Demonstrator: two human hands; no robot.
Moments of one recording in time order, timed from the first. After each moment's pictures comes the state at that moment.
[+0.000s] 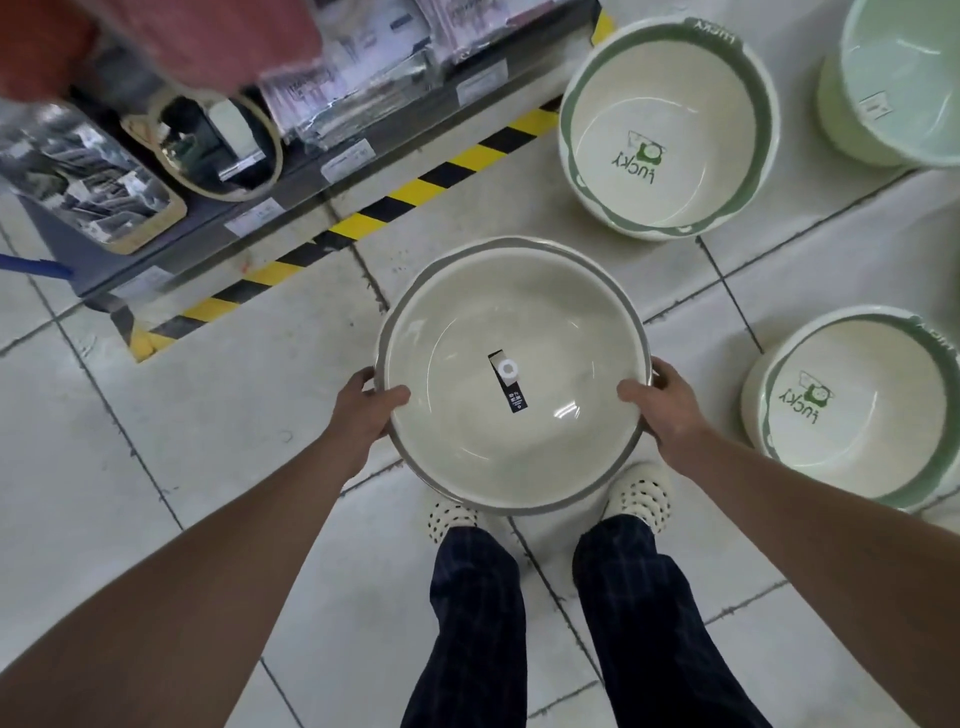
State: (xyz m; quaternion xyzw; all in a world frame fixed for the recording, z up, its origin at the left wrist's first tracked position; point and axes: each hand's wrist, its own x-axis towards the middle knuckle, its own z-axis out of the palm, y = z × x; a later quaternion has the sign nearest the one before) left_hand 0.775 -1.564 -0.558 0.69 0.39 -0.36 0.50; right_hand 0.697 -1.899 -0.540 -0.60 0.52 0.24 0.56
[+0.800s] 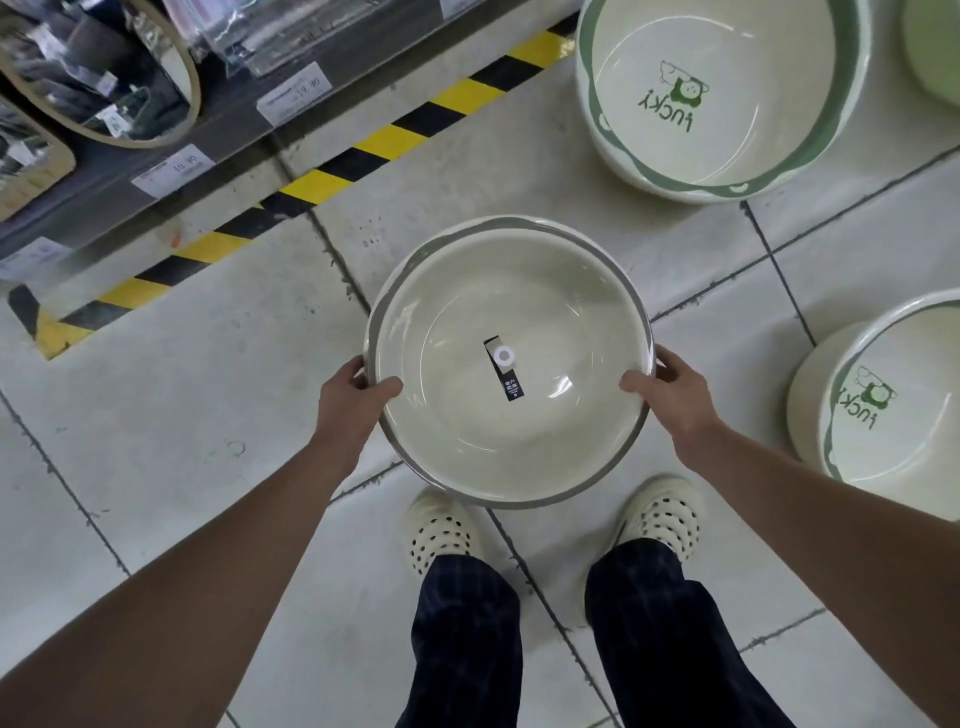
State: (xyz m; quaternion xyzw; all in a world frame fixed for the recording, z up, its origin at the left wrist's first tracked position) left_hand 0.780 -1.572 -0.677 0.73 0.36 -0.34 0.48; right_hand 0.704 -1.914 -0.667 -0.63 0.52 0.23 0.53
